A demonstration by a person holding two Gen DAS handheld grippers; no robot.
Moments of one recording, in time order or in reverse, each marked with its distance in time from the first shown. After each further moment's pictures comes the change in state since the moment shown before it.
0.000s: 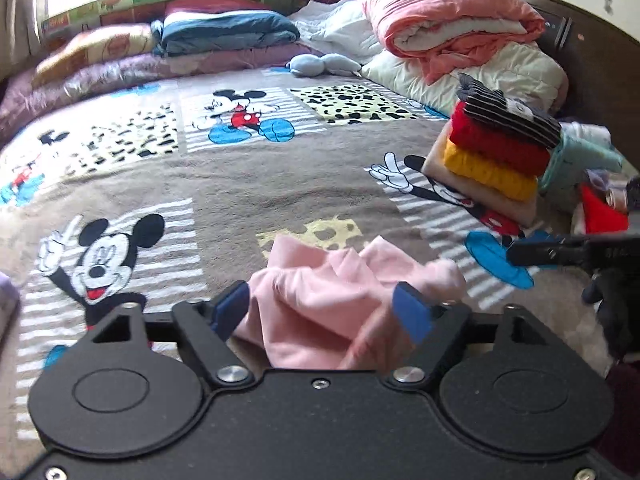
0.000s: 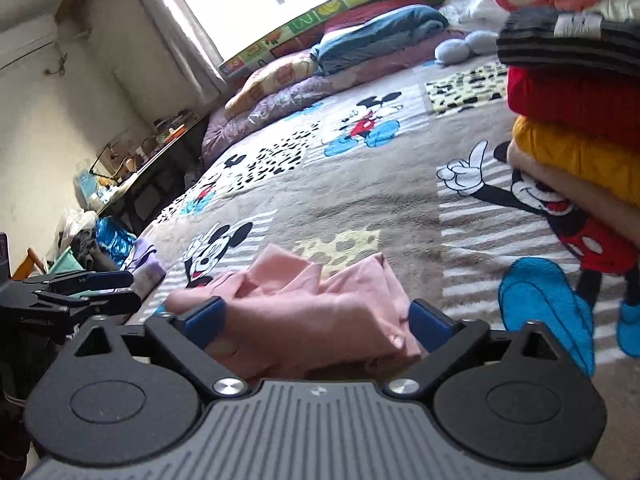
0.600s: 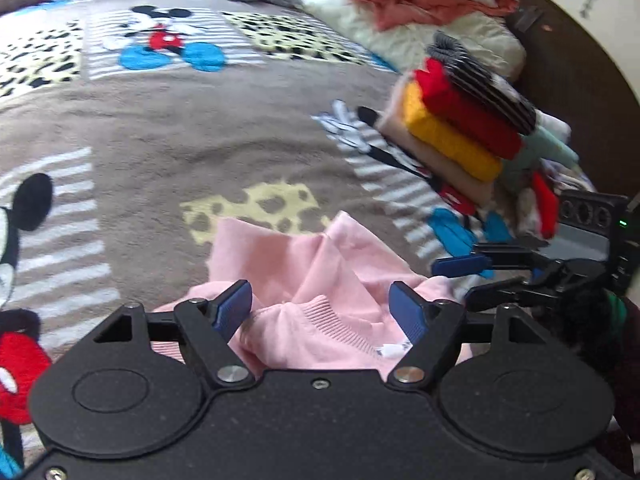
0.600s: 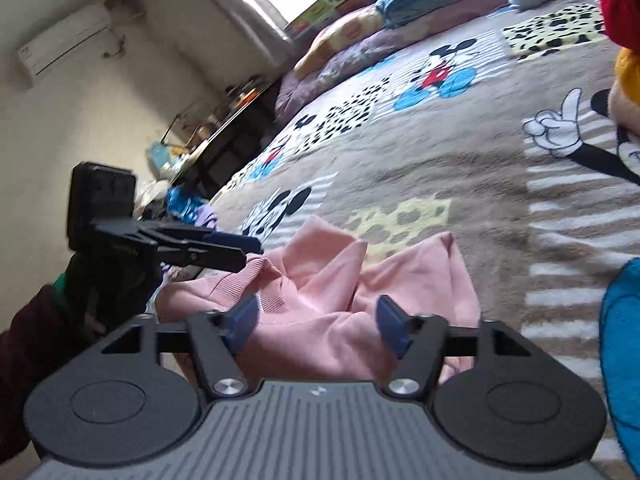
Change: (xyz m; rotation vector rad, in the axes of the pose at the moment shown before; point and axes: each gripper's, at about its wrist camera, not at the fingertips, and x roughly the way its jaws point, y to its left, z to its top) left arm 0.092 0.052 0.026 -0.018 0.214 -0.374; right arm 0.069 -0.028 0.005 -0.016 0.143 0.302
